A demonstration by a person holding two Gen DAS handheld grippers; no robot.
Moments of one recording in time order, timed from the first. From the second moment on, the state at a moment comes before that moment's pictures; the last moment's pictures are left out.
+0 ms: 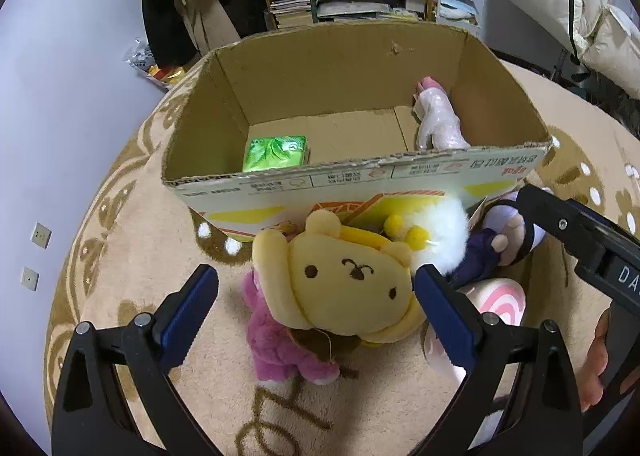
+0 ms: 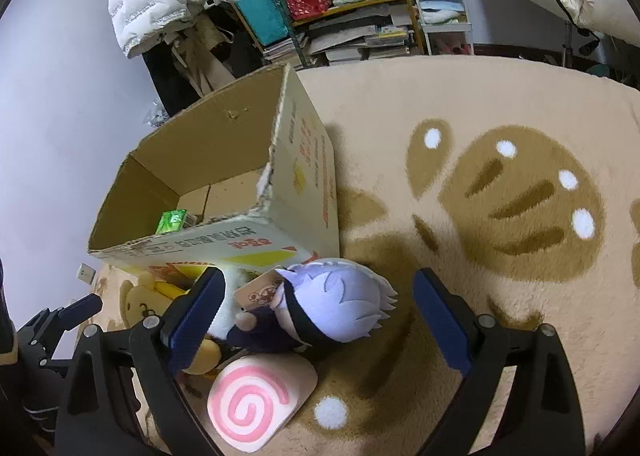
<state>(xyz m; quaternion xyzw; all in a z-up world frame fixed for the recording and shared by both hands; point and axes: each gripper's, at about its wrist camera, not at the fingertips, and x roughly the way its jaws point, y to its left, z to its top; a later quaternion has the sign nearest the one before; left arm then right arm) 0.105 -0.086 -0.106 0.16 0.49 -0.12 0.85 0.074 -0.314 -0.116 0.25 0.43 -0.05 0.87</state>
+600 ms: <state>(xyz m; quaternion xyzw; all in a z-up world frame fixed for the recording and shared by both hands) 0.115 -0.097 -0.135 0.19 0.51 -0.12 0.83 0.090 -0.315 -0.146 0.25 0.47 -0.05 0.85</state>
